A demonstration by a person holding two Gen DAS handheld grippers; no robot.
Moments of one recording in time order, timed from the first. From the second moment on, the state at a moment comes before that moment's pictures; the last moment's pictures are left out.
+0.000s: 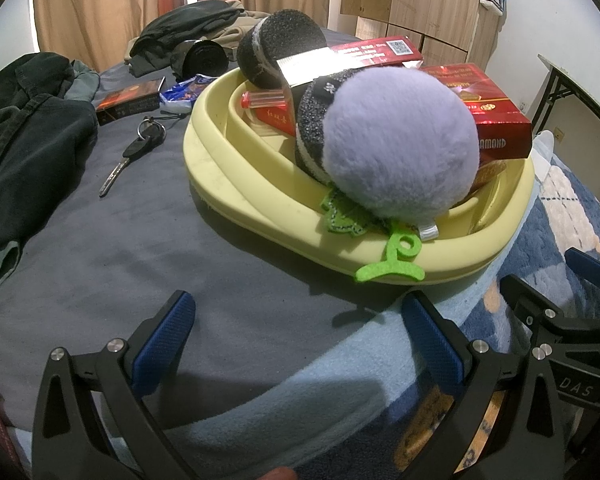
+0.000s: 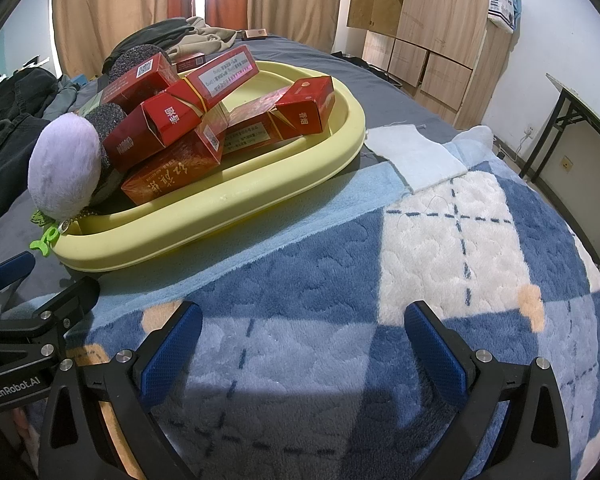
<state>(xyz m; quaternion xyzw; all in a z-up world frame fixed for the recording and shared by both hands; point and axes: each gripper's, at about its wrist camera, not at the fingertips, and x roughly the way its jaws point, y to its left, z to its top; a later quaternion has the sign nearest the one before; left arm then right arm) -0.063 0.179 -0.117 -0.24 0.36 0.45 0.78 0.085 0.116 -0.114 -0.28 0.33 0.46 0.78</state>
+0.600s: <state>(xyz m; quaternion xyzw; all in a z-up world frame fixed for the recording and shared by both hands) -0.062 0.179 -0.118 -0.23 0.36 0.45 0.78 0.085 0.117 -0.114 -0.28 0.33 0.46 0.78</state>
